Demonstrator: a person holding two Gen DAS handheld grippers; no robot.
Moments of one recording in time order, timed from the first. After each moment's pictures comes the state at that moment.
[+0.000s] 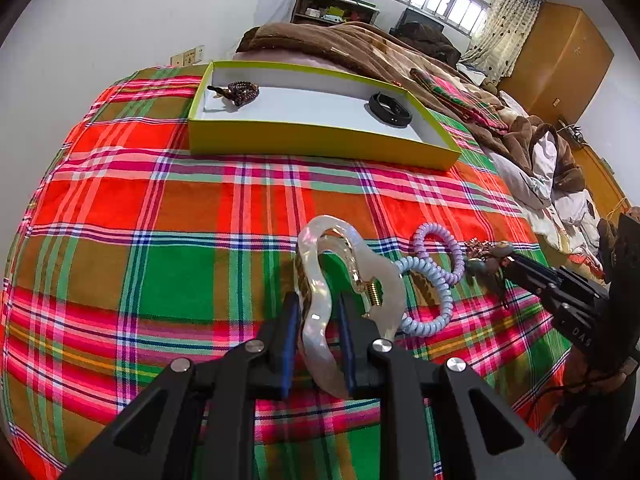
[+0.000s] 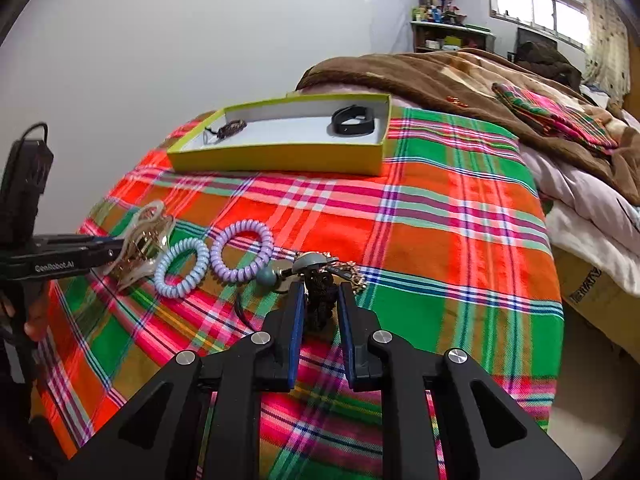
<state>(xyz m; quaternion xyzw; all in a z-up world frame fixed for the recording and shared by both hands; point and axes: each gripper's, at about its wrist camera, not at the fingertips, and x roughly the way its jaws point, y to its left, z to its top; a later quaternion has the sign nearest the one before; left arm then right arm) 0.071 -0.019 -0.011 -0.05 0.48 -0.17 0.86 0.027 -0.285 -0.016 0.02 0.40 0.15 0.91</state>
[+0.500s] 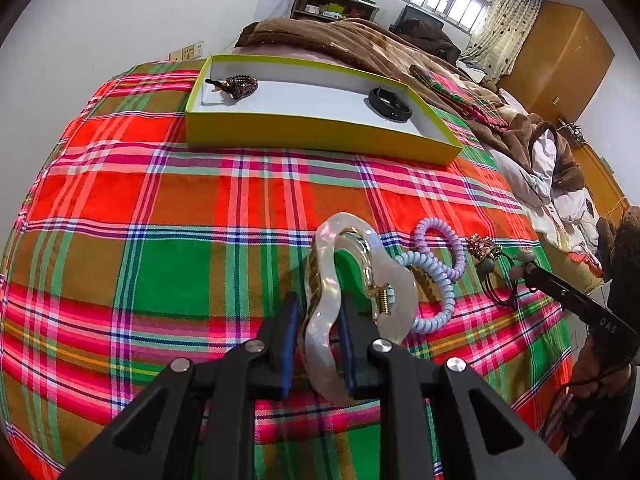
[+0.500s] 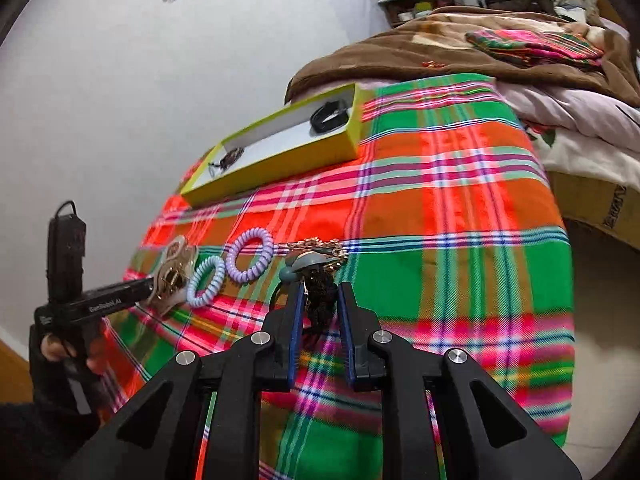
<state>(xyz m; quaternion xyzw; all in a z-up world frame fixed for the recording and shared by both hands) 0.071 -0.020 -0.015 -0.05 0.48 -0.17 0.86 0.015 -0.332 -0.022 0.17 0.40 0.17 0.88</state>
